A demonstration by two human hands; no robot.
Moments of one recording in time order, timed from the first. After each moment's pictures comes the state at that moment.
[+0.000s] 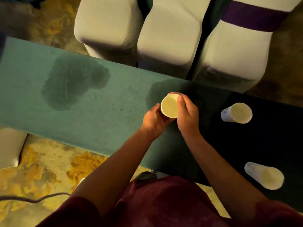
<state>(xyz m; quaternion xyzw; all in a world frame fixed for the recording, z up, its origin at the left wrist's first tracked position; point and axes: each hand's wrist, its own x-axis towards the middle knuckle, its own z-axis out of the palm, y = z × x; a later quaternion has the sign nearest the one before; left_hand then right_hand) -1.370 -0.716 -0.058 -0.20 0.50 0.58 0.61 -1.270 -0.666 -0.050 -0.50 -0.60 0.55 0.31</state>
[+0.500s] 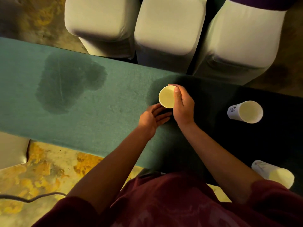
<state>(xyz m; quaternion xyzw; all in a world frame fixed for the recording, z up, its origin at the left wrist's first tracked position) -1.395 -0.716 -0.089 -0.17 0.57 0.51 0.62 -1.303 -0.639 -0.089 -0.53 -0.62 0.50 0.29</state>
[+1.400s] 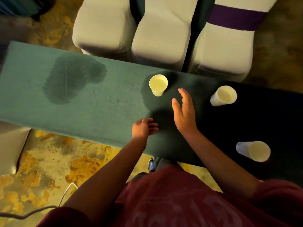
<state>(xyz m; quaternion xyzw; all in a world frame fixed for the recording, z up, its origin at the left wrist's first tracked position) -1.335 -0.810 -0.056 -0.10 0.70 0.47 0.53 -1.216 -0.710 -0.041 -0.50 -0.70 0.42 0.28</state>
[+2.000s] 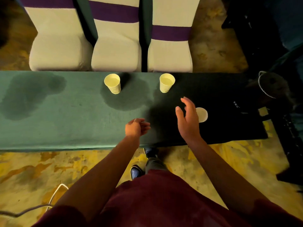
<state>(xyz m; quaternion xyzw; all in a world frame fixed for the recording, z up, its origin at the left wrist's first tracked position) -1.199 -0.834 -0.015 -0.01 0.66 0.46 0.59 -1.015 -0.788 0.012 -0.60 -0.64 0.32 0.35</state>
